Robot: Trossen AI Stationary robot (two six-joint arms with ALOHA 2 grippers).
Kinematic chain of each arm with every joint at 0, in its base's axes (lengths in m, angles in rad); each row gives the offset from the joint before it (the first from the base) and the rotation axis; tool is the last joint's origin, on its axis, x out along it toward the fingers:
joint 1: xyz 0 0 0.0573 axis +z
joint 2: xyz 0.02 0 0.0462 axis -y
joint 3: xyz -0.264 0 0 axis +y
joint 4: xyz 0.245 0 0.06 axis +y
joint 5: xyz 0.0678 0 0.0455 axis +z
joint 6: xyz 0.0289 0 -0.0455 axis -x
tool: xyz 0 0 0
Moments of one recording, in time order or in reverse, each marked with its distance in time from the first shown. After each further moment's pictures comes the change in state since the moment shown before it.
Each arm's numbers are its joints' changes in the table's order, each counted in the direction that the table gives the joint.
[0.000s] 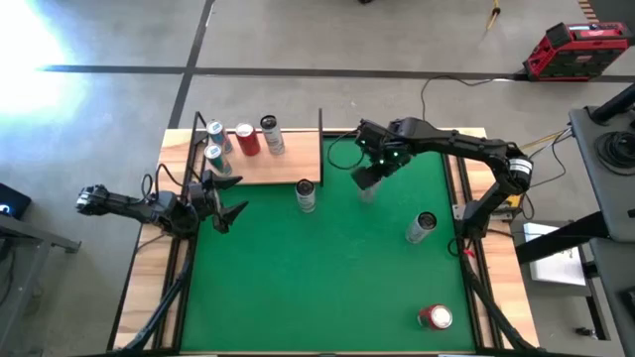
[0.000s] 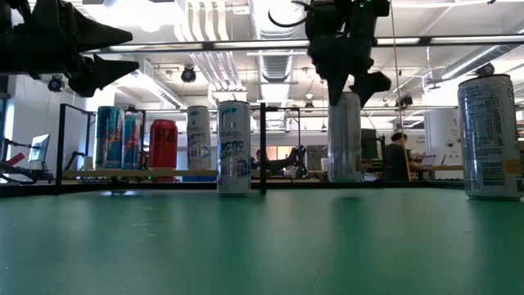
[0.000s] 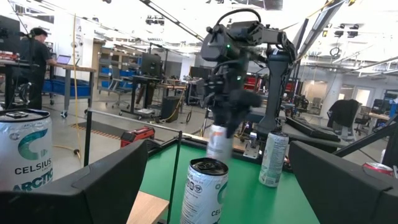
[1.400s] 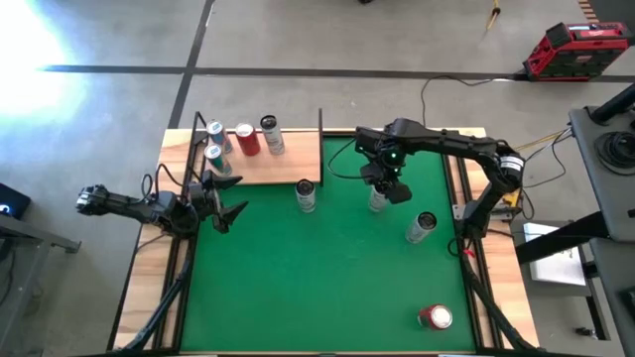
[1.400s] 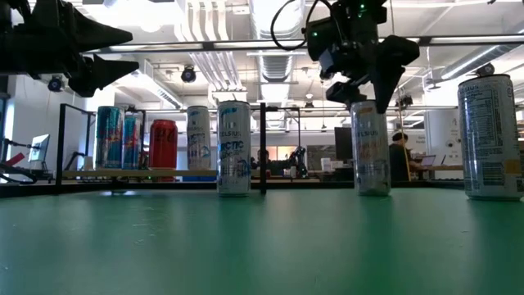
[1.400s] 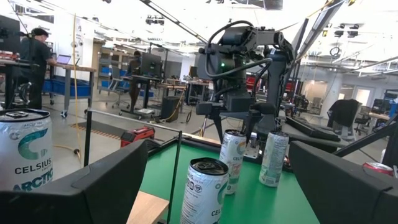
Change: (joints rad) left arm 0.000 0.000 0.000 0.000 0.000 0.000; right arm -0.003 -0.072 -0.004 0.181 0.065 1.245
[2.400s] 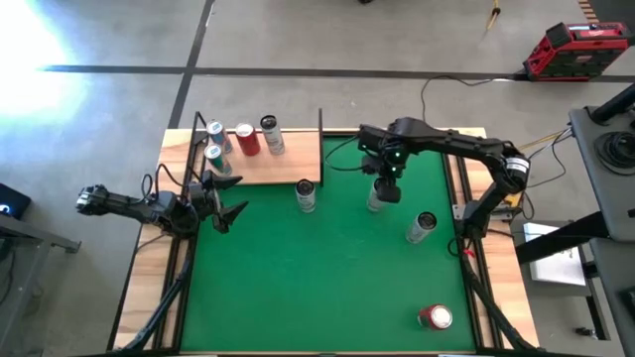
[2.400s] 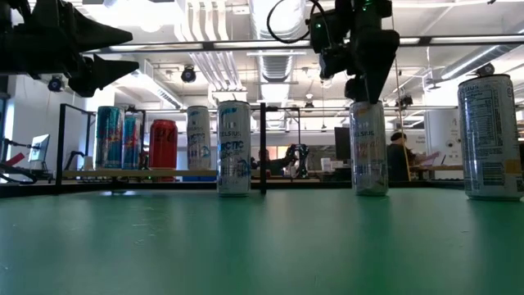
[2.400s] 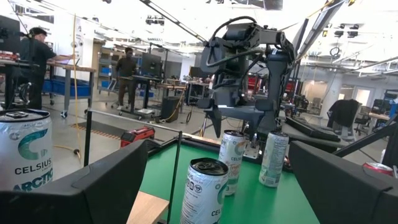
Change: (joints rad) left arm 0.000 0.000 0.000 0.000 0.000 0.000; right arm 0.001 0.048 0.003 -0.007 -0.014 -0.500
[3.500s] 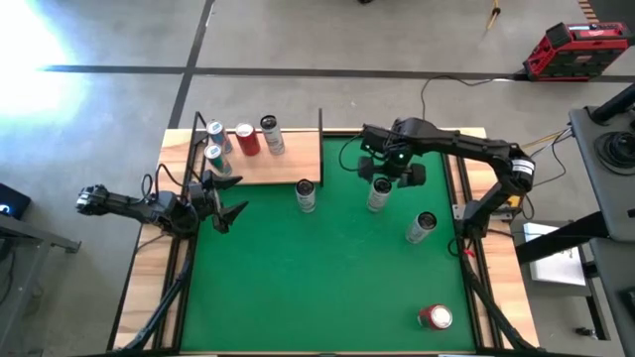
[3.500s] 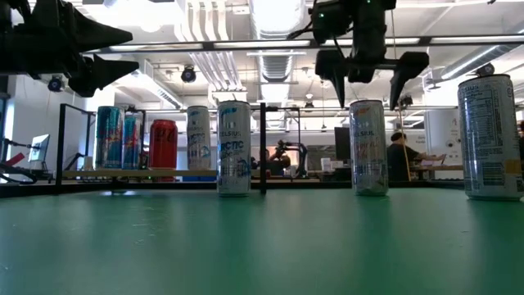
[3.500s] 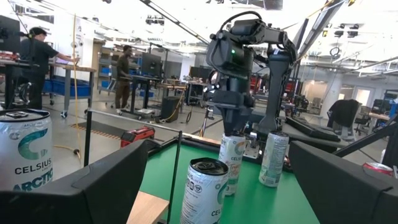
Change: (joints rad) left arm 0.000 0.000 0.000 0.000 0.000 0.000; right arm 0.024 0.034 0.000 -0.013 -0.071 -1.534
